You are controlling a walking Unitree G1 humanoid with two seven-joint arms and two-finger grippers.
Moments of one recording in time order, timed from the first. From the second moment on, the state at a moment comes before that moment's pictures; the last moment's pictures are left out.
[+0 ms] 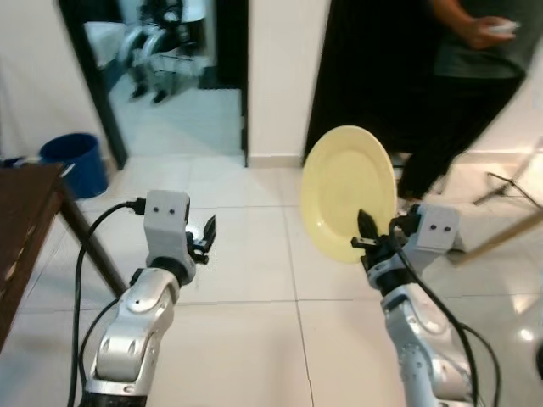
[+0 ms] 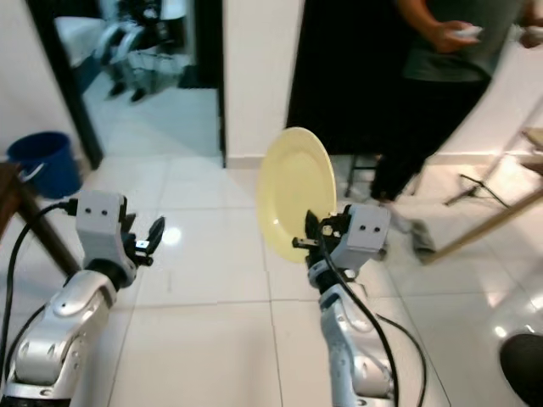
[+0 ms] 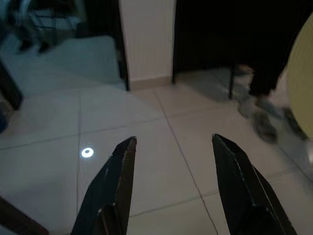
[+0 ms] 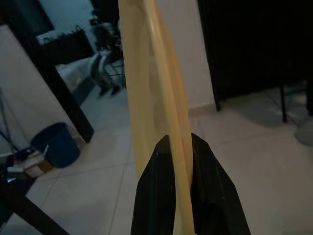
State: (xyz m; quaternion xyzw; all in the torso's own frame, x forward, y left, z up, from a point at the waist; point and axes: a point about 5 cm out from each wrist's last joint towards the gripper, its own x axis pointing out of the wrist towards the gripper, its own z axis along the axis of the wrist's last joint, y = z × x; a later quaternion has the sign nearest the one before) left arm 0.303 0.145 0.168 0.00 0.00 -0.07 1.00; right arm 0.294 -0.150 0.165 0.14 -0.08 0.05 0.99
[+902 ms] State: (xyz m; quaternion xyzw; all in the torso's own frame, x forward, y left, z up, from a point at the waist) left arm 0.308 0.145 0.165 -0.03 0.00 -0.04 1.00; right arm 0.295 -0.148 0.148 0.12 -0.04 0.07 0.99
